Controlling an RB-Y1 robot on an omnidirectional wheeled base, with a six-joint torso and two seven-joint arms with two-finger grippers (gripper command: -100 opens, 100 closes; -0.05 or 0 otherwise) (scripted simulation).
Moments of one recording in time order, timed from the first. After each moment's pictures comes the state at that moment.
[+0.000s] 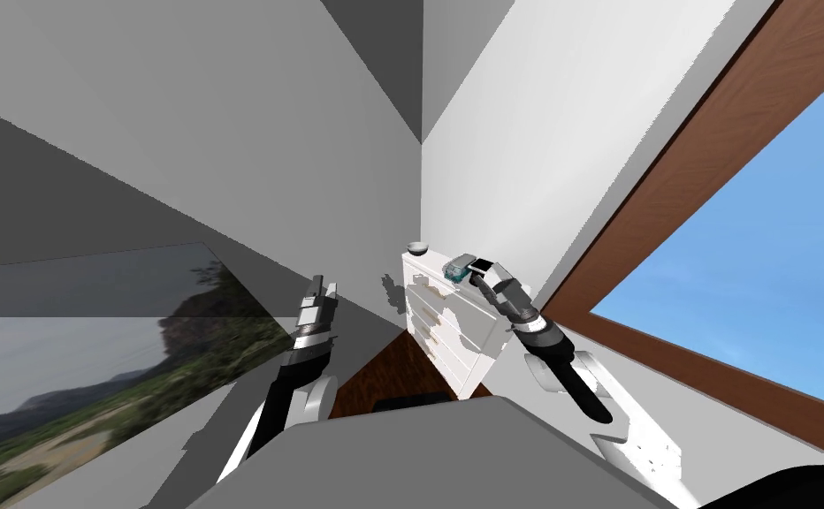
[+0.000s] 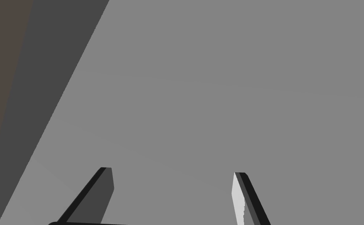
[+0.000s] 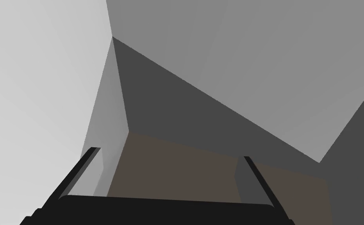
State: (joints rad) left arm 0.47 -0.02 -0.07 -2.25 -0.02 -0.39 -0.10; right arm 0.45 -0.34 -0.27 -2.18 0.39 -0.72 0.51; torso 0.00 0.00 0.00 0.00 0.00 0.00
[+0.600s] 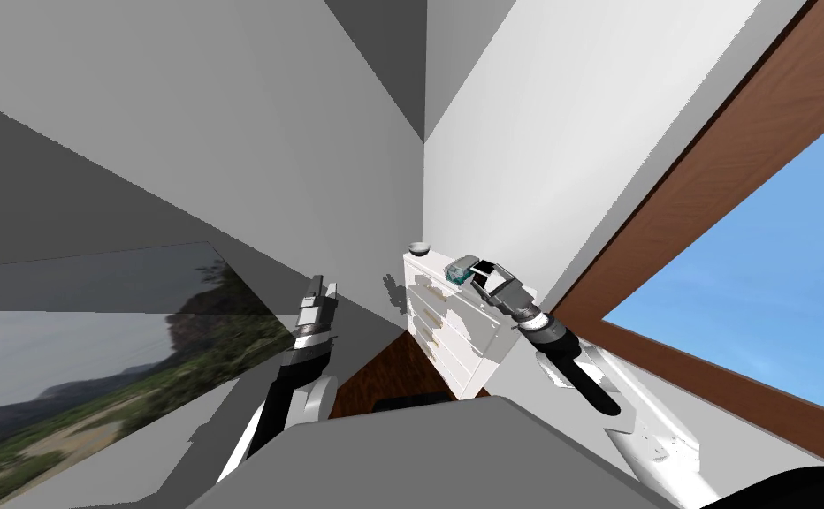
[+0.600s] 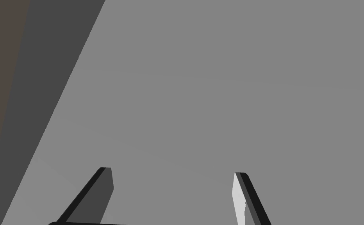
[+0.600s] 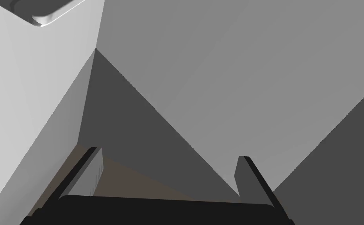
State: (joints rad) left arm 0.47 -0.02 -0.07 -2.25 -0.02 -0.39 -0.10; right arm 0.43 -0.41 -0.34 -2.12 0.52 -0.74 0.66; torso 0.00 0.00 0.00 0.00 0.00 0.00
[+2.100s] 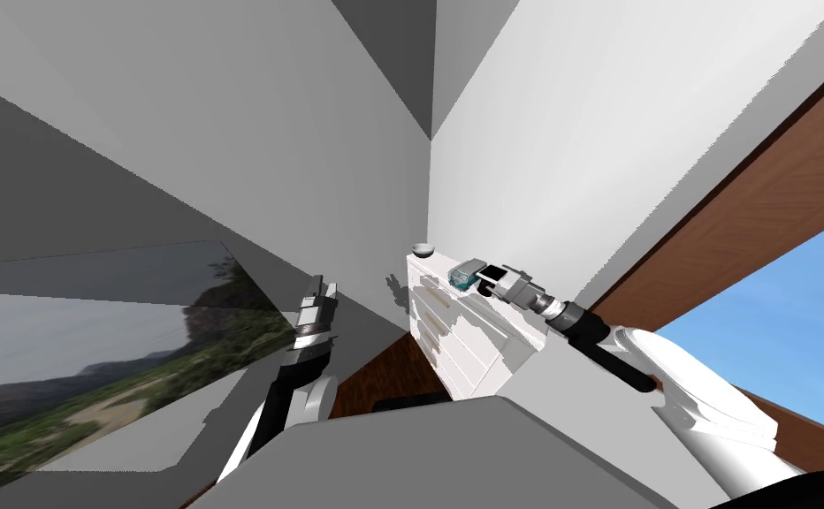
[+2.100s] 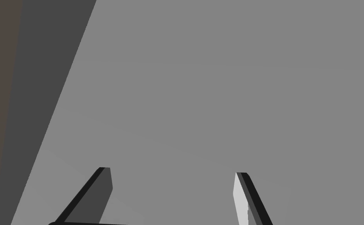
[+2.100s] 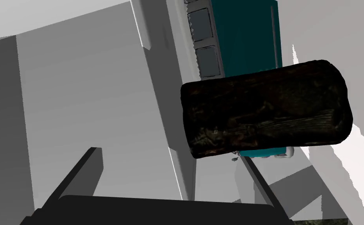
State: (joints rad) left arm 0.47 -0.02 -0.07 -2.25 -0.02 -0.39 -0.10; right arm 0.38 -0.64 -0.53 -1.92 0.86 -0.78 1.03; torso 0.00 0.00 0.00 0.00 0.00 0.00
